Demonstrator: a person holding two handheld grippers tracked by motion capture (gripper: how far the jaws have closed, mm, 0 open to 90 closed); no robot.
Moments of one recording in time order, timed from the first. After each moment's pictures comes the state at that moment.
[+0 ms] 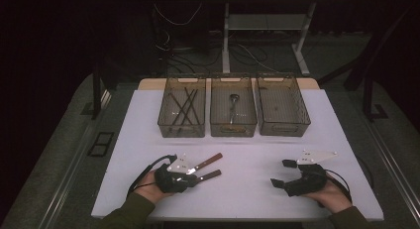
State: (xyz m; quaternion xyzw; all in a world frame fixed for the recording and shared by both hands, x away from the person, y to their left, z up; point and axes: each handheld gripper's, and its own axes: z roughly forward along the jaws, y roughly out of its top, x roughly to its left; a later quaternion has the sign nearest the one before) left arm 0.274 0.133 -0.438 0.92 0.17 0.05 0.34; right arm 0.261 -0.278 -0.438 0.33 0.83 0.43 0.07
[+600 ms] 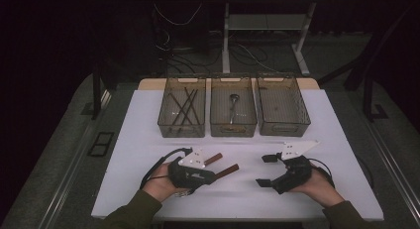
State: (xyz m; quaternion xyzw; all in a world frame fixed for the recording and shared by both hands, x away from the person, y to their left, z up) left arm 0.275 0.089 -0.397 0.92 0.10 0.02 0.39; right arm 0.277 -0.234 -0.406 0.21 0.86 0.47 0.01
